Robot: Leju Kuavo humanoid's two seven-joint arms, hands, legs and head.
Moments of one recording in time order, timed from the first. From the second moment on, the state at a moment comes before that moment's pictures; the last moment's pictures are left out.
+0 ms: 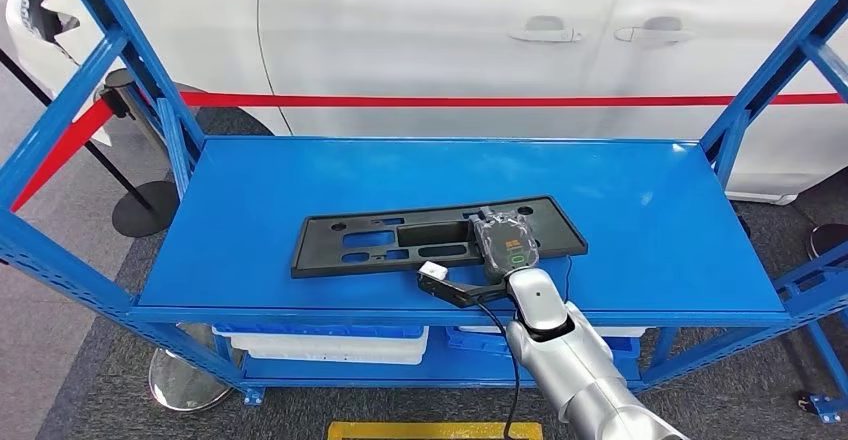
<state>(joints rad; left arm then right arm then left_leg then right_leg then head) -0.01 -0.01 0.73 -0.23 -0.74 0.06 -0.47 -0.61 0.17 0.44 -0.75 1.46 -0.43 0.12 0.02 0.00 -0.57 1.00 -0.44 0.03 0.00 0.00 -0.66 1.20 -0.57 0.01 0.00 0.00</state>
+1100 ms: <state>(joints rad) -0.01 -0.09 0.90 -0.23 -0.81 0.08 -0.47 -0.30 0.14 0.47 -1.63 0.59 -0.46 -0.24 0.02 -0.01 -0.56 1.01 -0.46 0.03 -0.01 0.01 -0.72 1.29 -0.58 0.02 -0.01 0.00</state>
